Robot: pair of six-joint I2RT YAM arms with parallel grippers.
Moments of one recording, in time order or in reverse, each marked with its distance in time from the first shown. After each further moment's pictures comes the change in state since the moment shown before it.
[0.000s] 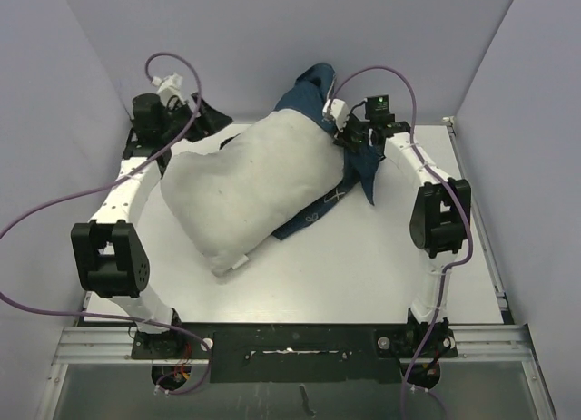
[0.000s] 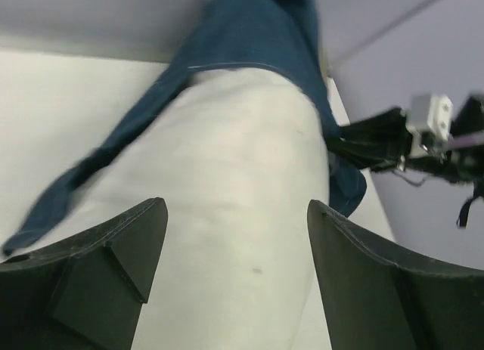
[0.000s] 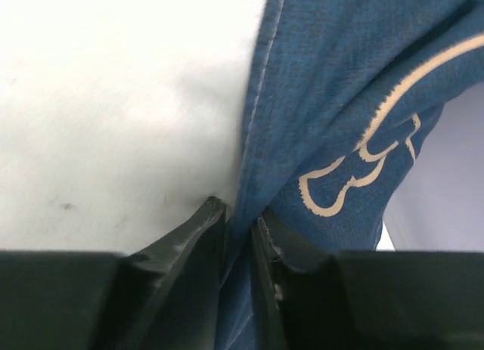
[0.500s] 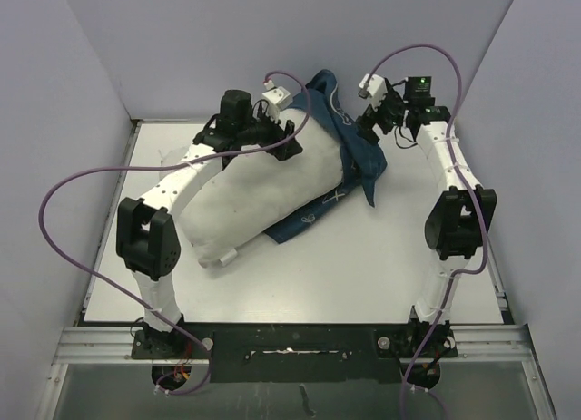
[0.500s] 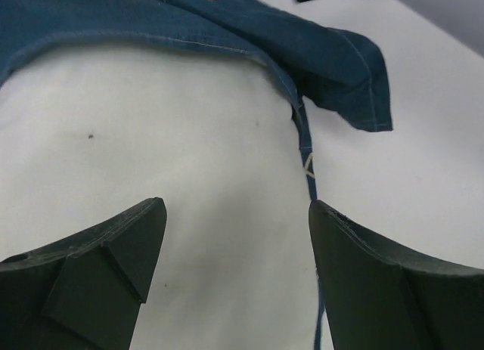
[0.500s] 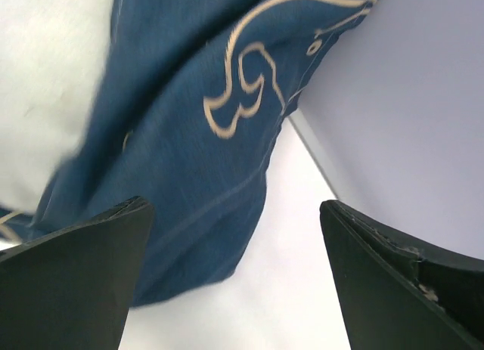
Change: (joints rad) left arm -0.465 0.175 0.328 -0.254 -0.060 0.687; right arm -0.122 -0.041 0.159 -0.132 -0.035 0.013
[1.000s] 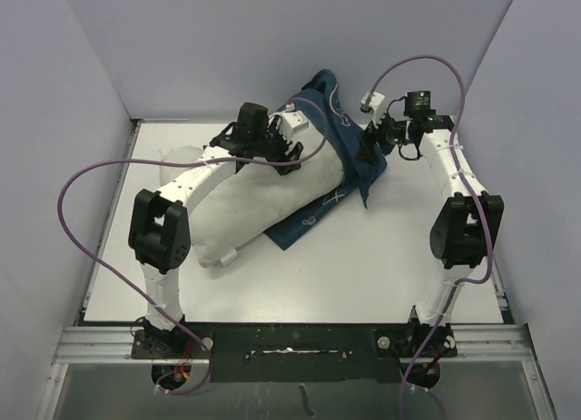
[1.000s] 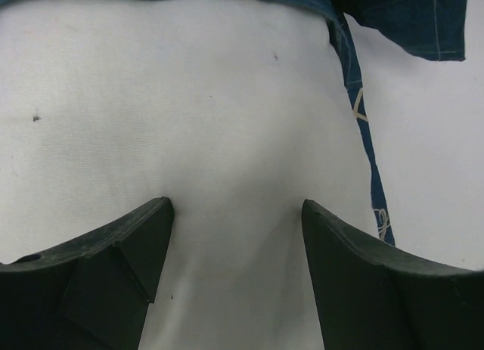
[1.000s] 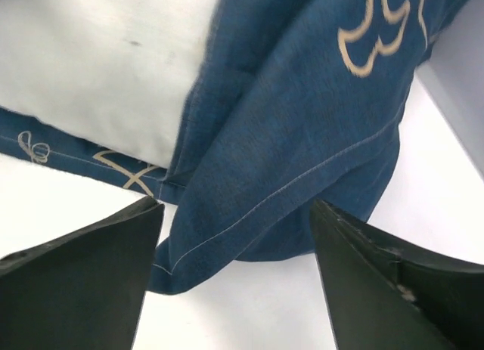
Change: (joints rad) left arm -0.045 0.116 0.016 -0.122 -0.093 0.305; right arm -0.031 -0.130 -0.179 -0.183 -0.156 0.071
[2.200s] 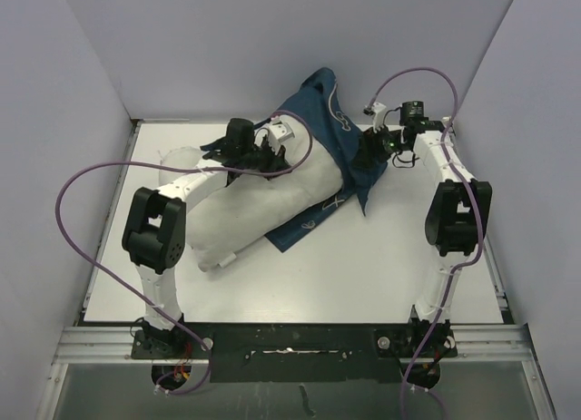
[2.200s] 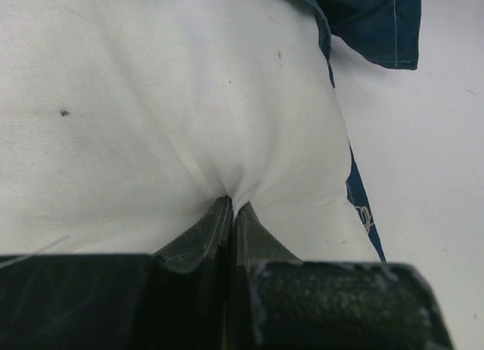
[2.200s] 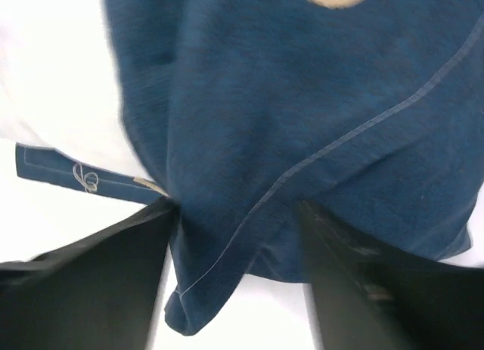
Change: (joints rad) left arm 0.065 -0.011 -0.236 0.261 0.201 -0.064; right arm -0.031 0.139 0.005 0.006 -0.051 0.287
